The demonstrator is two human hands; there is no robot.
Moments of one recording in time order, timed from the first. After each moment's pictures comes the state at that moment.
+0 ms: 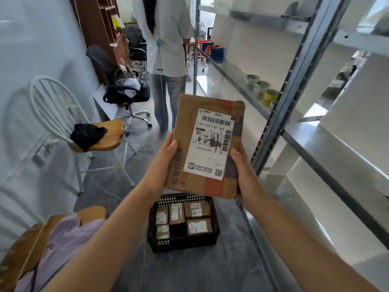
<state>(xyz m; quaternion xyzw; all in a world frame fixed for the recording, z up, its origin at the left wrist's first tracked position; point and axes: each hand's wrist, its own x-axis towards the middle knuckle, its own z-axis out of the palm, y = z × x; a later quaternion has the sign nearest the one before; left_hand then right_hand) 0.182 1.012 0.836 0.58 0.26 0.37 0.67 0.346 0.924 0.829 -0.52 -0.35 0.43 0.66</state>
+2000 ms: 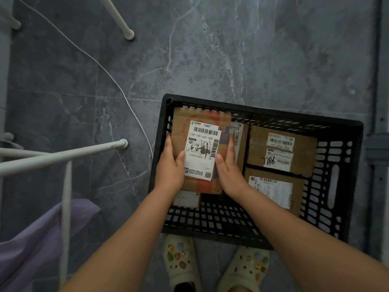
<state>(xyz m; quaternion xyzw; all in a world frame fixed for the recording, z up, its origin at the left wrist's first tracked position) 0.168 1.293 0.089 0.46 0.73 0.08 0.50 0.312 1.258 0.069 -0.69 -0.34 0.60 0.22</state>
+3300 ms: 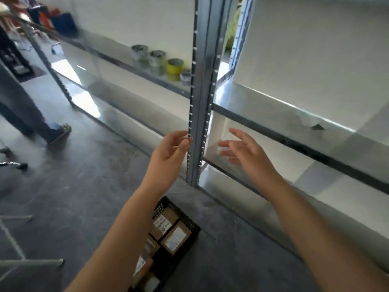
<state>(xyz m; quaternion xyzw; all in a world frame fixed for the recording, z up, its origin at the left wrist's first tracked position) 0.373 1.163 0.809 0.74 0.10 0.17 0.65 0.440 0.986 0.830 -0.77 -0.14 0.14 0.60</state>
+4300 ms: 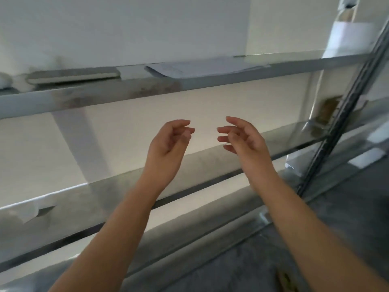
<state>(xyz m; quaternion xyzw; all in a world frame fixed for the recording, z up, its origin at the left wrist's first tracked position) 0.489 0.527 0.937 0.67 -0.40 0.00 0.62 0.378 0.397 0.938 -0.71 0.14 -0.38 0.58</state>
